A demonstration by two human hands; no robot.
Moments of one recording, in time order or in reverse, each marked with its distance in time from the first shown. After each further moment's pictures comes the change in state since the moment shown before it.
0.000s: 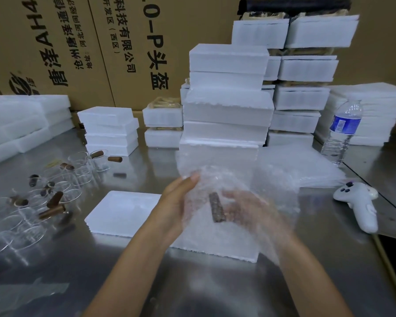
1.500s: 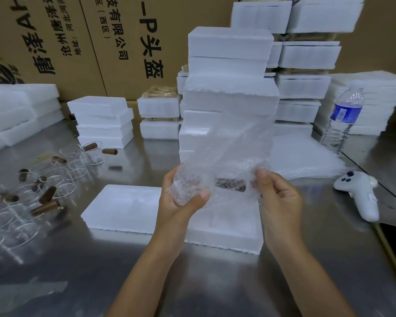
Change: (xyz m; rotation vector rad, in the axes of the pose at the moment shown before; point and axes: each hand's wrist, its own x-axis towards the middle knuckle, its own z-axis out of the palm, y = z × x) left_hand -0.008 -0.036 -0.022 0.279 0.114 0.335; right_hand 0.006 0.019 -0.004 0.024 0.377 -0.583
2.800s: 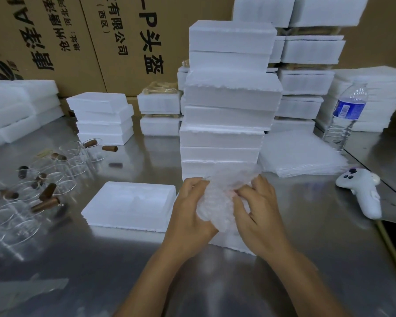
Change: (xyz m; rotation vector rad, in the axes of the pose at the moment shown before) left_hand -0.014 0.003 0.014 0.557 -0.122 0.227; right_hand -0.017 0.003 0.004 -0.719 -0.382 -0.440
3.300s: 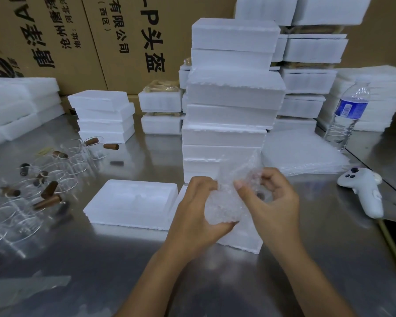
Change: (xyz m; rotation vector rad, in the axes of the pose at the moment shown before) left_hand -0.001 -0.009 0.003 0.239 -0.038 0.110; right_hand 0.004 -0.001 -0.005 0.429 0.247 0.234
